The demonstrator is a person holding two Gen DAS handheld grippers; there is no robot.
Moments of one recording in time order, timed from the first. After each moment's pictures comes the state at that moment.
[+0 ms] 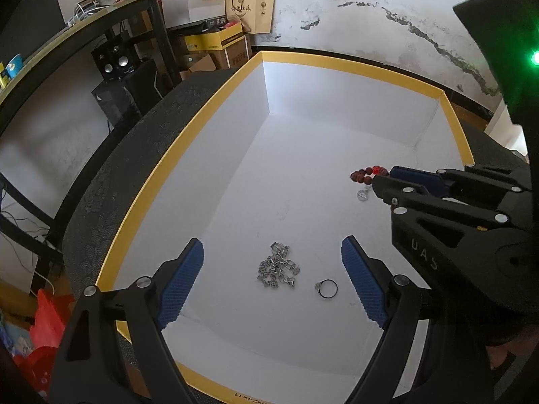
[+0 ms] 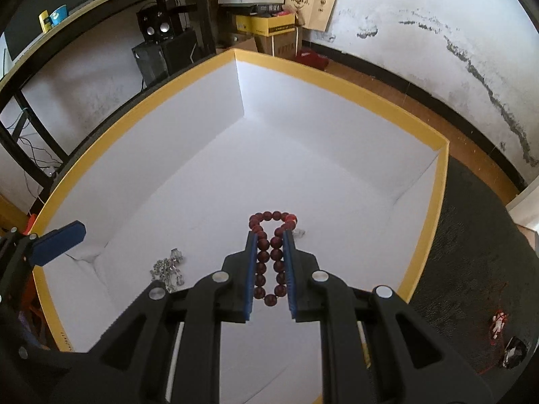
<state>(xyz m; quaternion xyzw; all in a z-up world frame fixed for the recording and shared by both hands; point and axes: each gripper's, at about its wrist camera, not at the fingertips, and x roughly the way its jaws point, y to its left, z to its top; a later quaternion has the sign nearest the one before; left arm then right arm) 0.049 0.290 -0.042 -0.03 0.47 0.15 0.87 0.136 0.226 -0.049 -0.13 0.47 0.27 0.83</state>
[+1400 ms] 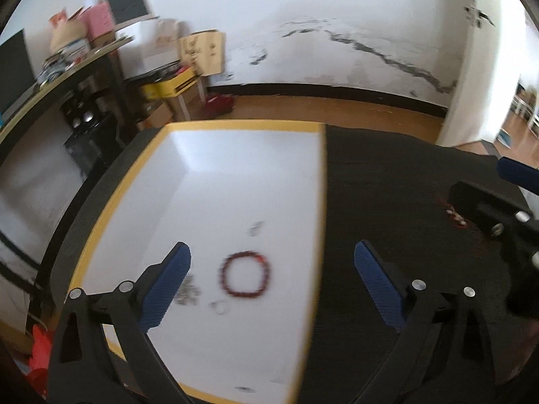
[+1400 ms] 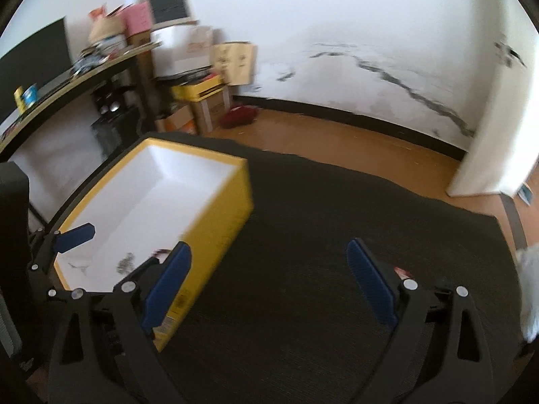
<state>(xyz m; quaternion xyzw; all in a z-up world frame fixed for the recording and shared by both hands) 0.052 0.157 0.006 0.02 0.41 0.07 0.91 0.076 0.019 0.049 -0.04 0.38 0.16 0.91</state>
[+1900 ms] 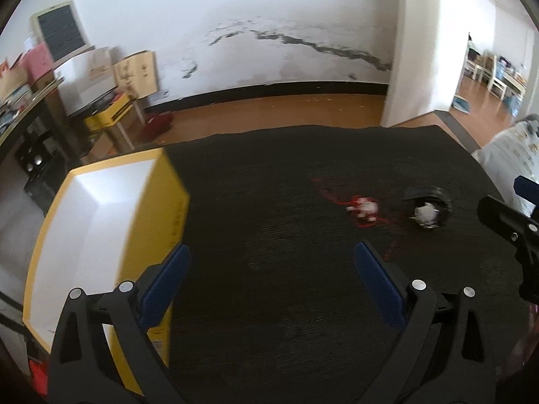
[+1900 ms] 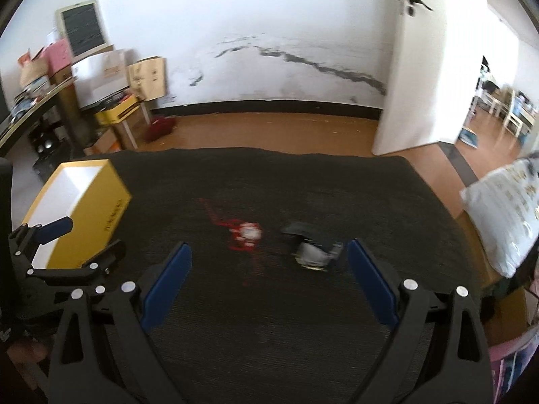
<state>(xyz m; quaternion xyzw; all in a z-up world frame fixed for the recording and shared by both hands) 0.071 -0.001 -0.003 0.07 0.41 -0.03 0.91 0.043 -0.181 0.032 0.02 0.39 0.02 0.92</state>
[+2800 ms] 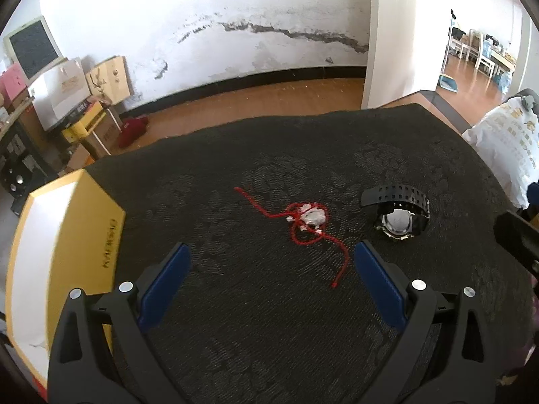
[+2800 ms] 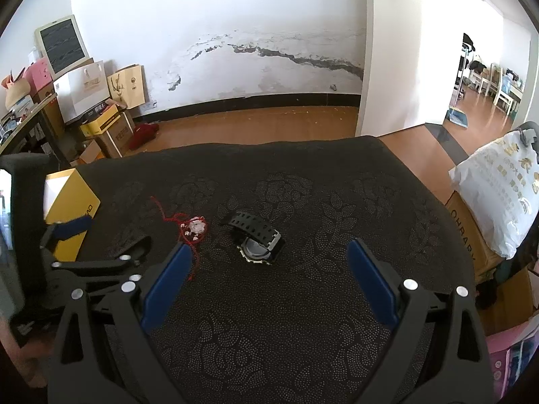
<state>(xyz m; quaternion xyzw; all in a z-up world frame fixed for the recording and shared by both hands) 0.113 -0.084 -0.043 0.09 0.44 -0.05 0.89 0.046 -0.249 0.009 0.05 0.40 0.00 0.92</state>
